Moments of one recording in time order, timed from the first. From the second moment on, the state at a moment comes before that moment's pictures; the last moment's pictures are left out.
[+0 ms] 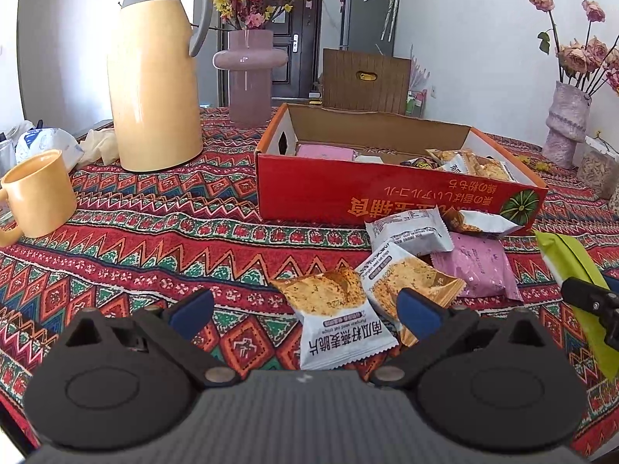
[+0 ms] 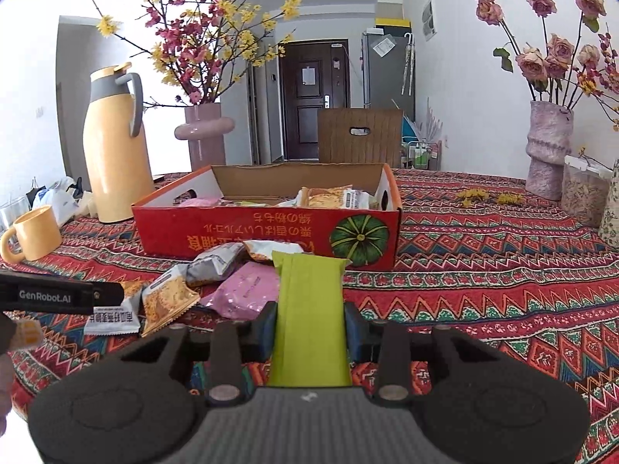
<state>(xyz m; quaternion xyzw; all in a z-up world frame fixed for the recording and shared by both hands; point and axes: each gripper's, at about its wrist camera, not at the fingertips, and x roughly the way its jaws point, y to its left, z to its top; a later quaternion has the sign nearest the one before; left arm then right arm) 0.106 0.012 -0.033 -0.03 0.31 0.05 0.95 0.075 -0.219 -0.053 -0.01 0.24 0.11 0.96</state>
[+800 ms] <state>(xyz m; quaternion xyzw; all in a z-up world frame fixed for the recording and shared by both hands) 0.121 0.006 -0.035 -0.04 0.33 0.05 0.94 0.081 -0.225 -0.056 0.00 0.24 0.10 0.97</state>
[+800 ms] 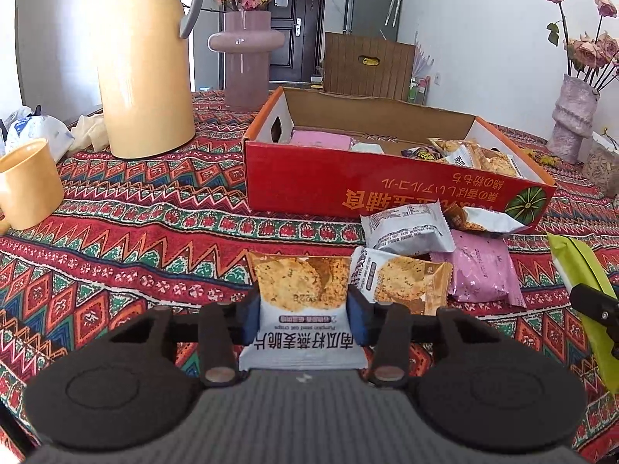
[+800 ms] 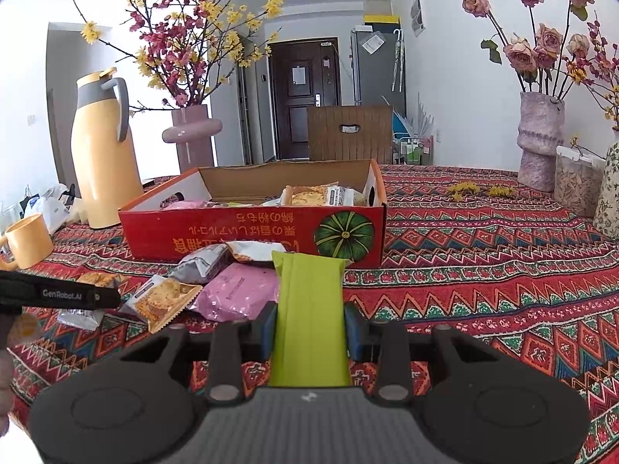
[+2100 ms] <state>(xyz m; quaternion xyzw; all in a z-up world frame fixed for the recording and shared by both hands) 0.158 -0.020 0.034 -0.01 0.24 0.01 0.97 0.143 -0.203 -0.012 0.00 0.18 0.12 0.98</state>
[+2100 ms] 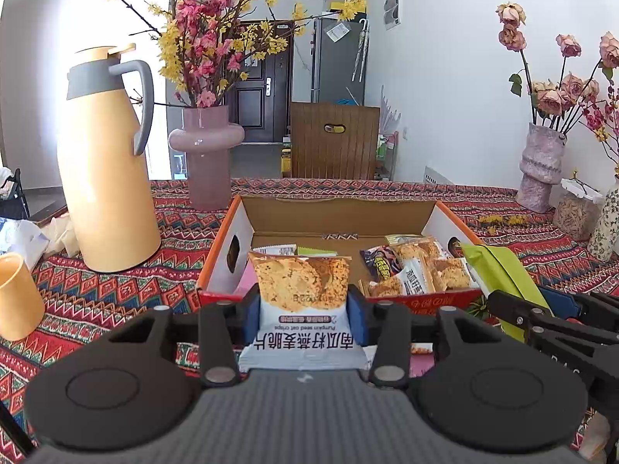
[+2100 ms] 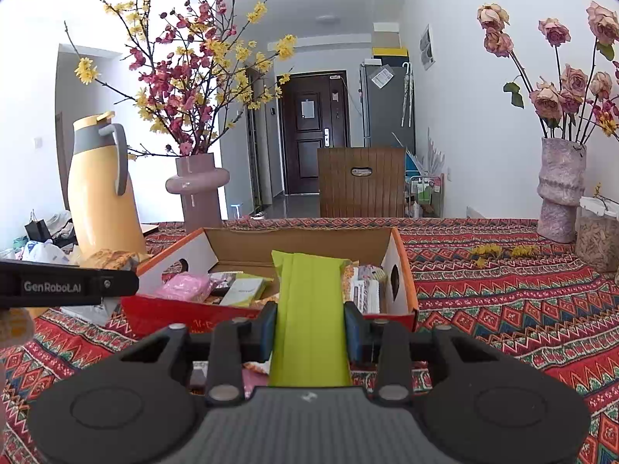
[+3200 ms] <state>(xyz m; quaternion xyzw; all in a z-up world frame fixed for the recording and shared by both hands) 0.287 -0.006 0.007 -0.04 0.26 0.02 0.96 0.276 -0.180 -0.023 0.01 0.22 0.12 0.97</state>
